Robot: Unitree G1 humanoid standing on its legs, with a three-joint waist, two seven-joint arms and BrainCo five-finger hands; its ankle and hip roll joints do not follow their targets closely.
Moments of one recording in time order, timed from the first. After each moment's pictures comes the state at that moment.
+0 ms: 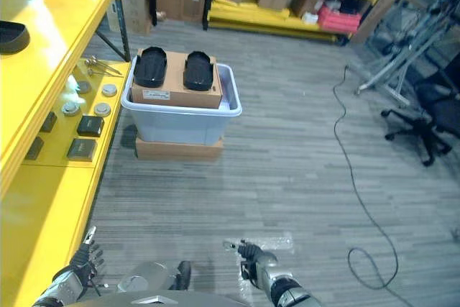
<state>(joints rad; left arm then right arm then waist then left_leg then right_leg) -0.06 0.28 -0.04 1.14 -0.75 -0.06 -0.10 -0.18 -0.23 0.38 1.04 0.41 0.15 -0.01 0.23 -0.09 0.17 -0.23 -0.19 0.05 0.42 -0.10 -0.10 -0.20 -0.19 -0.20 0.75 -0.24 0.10</state>
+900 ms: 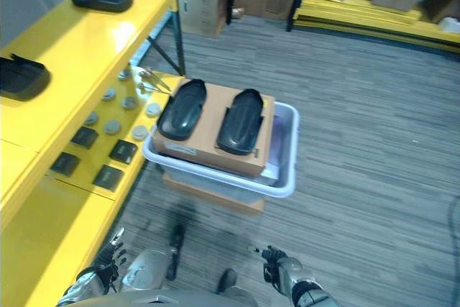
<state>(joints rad) 0.02 0.17 -0.09 1.07 -0.66 -0.08 -0.07 -0.10 -0.32 0.29 1.07 0.43 0.15 -0.03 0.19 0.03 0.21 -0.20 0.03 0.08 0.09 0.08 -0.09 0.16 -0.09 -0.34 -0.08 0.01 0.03</state>
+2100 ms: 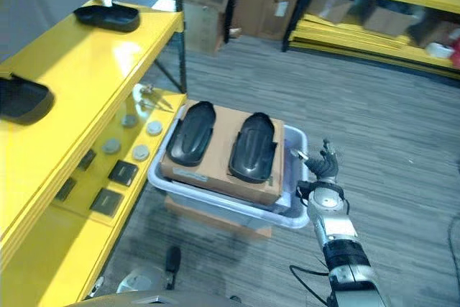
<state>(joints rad) 0.25 0.21 -0.04 1.11 -0.53 -0.16 -0.11 -0.23 -0.55 -0.01 0.55 0.36 0.02 -0.42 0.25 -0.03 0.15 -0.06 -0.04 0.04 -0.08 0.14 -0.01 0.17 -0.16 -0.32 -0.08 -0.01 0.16</state>
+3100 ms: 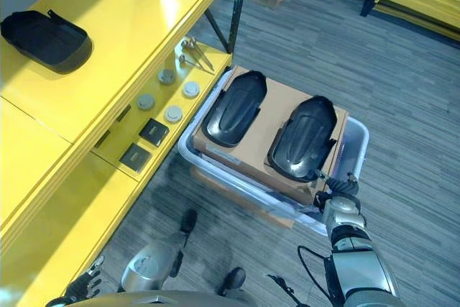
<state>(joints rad) 0.15 0.31 -0.12 1.11 -0.55 -0.16 -0.21 -0.47 -0.60 0.04 1.12 0.45 -0.02 -0.35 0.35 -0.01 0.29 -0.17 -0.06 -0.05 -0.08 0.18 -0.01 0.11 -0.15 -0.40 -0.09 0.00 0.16</state>
